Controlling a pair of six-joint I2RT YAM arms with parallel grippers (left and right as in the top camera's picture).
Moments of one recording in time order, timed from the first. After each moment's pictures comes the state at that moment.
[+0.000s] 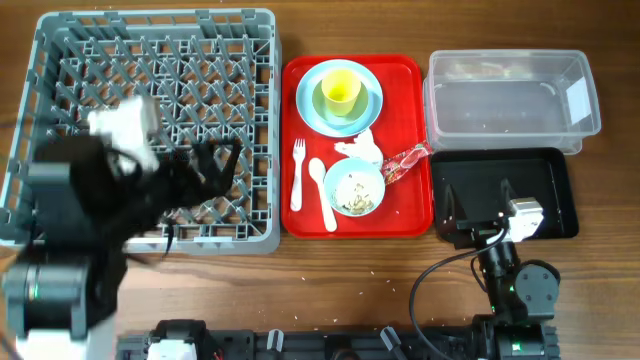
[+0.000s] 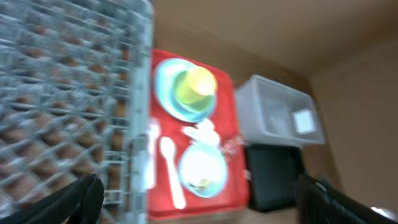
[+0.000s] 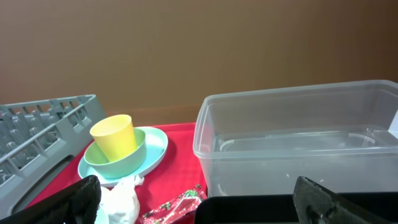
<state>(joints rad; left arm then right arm) -0.04 0.93 1.31 -1.01 0.43 -0.43 0.00 0.03 0.01 0.01 -0.13 0.15</state>
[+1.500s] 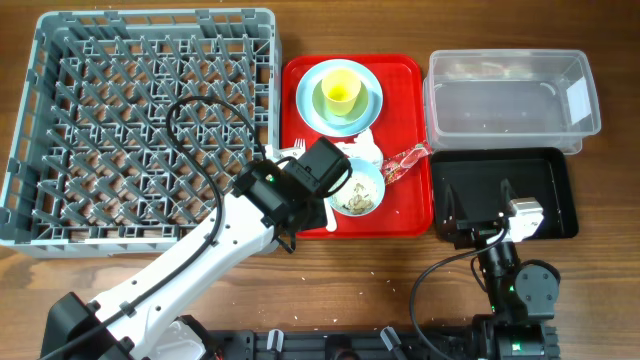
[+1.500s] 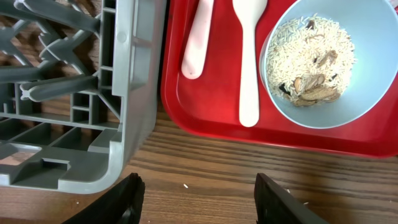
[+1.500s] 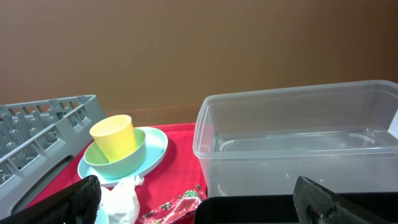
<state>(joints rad) -0.78 1.46 1.20 -1.13 -0.13 -0.93 0.00 0.03 0.01 0.01 -0.13 0.15</state>
